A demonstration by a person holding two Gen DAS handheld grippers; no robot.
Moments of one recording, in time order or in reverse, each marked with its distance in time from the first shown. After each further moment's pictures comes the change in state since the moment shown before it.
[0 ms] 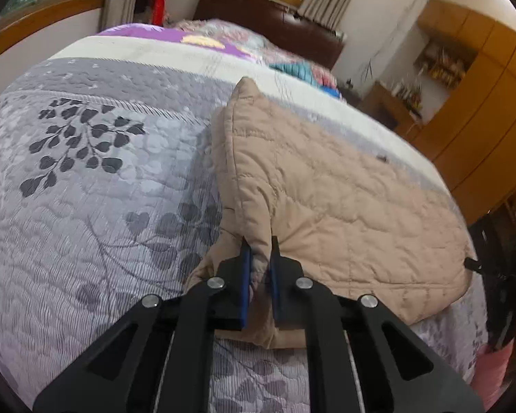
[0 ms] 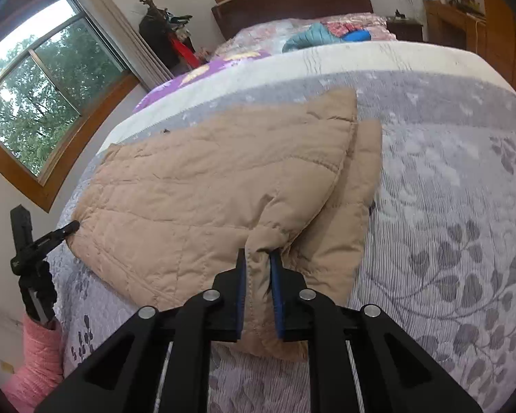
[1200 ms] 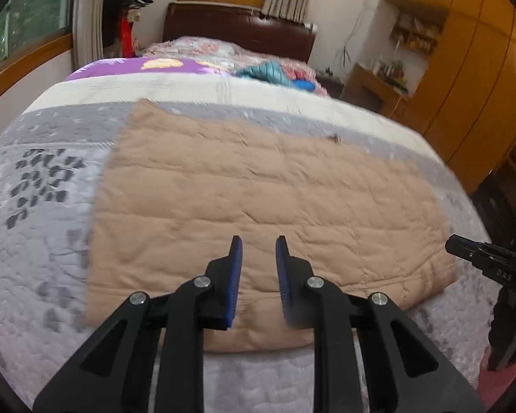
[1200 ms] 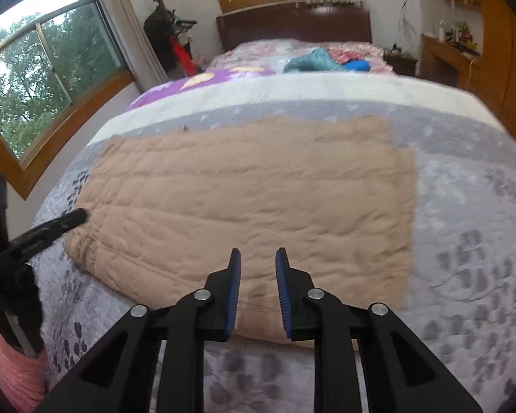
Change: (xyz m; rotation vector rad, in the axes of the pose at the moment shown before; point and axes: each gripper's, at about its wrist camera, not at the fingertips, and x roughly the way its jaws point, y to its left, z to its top) left arm 0.016 -0.134 -0.021 0.193 0.009 0.051; right arm 0.016 0.102 -0.021 -0.083 -0.069 -0.126
